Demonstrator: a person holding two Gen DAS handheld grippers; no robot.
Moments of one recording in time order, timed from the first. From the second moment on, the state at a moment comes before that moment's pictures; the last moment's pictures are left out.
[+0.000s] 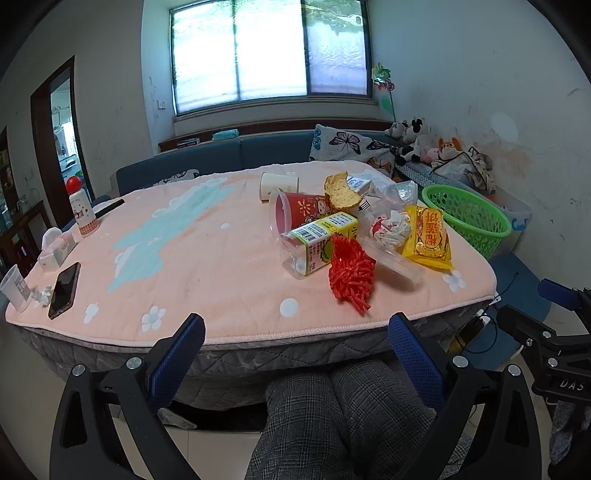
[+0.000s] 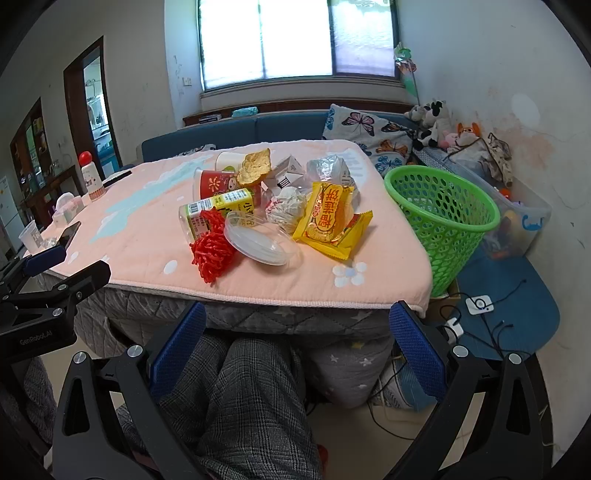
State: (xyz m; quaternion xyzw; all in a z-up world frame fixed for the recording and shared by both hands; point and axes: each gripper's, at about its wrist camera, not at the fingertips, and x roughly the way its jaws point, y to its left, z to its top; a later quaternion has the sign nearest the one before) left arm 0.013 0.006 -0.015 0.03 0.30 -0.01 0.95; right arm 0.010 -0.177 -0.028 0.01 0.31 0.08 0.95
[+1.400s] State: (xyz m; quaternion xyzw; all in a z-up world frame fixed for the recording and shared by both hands) left arm 0.073 0.018 -0.029 0.02 0.35 -0.02 0.94; right arm 0.066 -0.182 -0.040 0.01 0.34 0.10 0.94
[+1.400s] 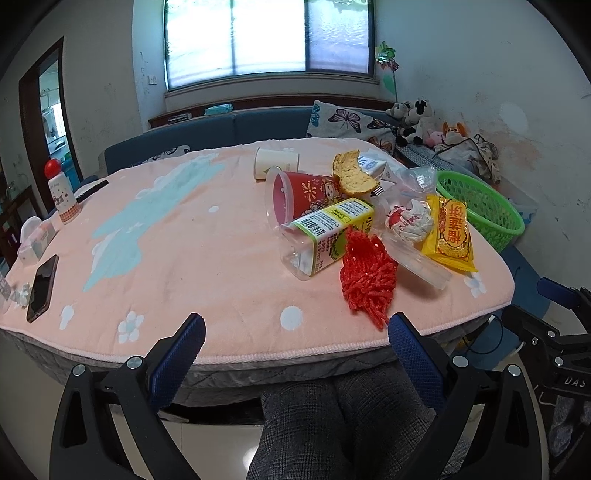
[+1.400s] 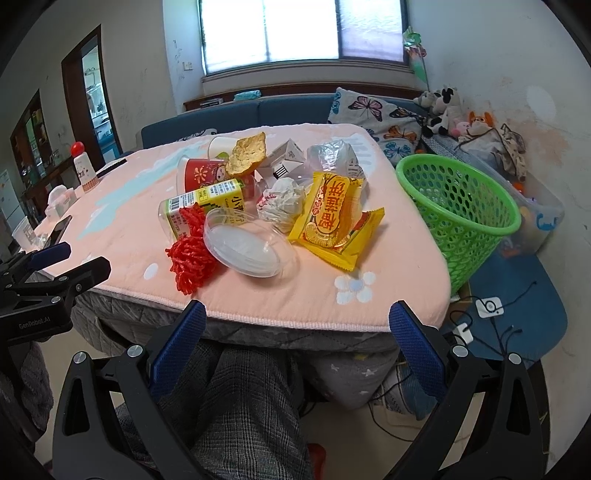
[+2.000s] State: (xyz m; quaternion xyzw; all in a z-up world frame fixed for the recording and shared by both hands) left arm 0.091 0.043 -0.037 -0.01 0.36 -0.02 0.93; right arm 0.108 -0.129 -0.052 -0.10 0.34 0.15 0.92
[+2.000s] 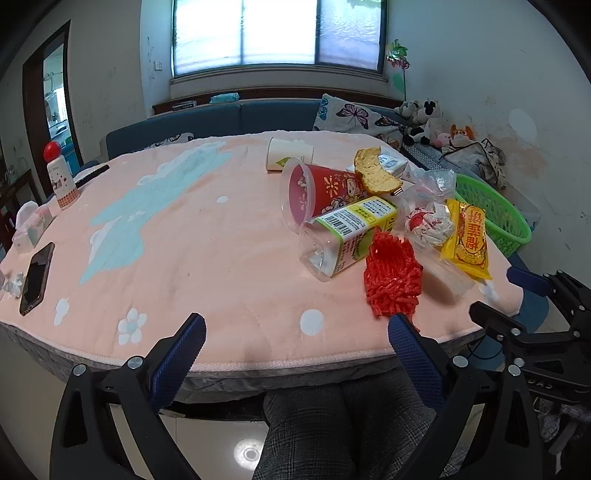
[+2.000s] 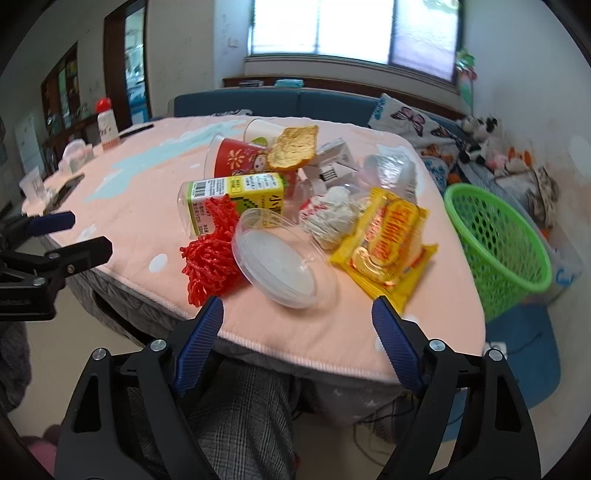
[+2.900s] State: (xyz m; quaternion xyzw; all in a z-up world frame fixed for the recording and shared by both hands) left arm 0.139 0.011 -0.057 -0.03 0.40 -0.14 0.90; right arm 0.132 -0.131 -0.039 -0.08 0.33 0.22 0.91
